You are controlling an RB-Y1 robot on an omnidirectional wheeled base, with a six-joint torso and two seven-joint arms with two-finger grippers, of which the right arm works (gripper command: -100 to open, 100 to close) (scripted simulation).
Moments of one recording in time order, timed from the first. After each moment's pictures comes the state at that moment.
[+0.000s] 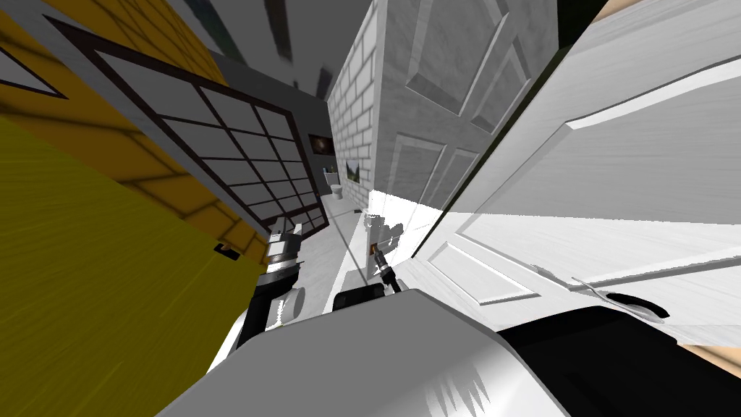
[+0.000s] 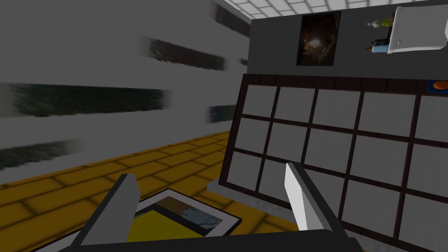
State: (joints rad) arm 0.13 -0.03 0.15 -0.93 0.19 -0.77 -0.13
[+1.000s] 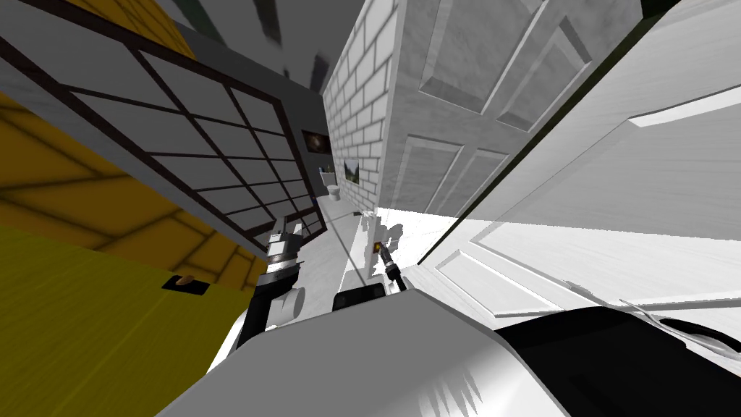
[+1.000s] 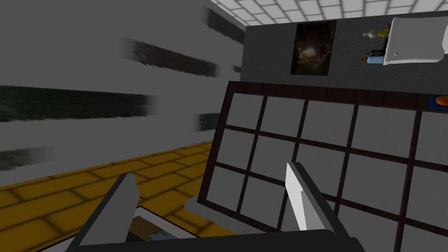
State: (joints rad) arm 0.10 -0.06 0.07 -0.92 0.15 -0.76 -0.10
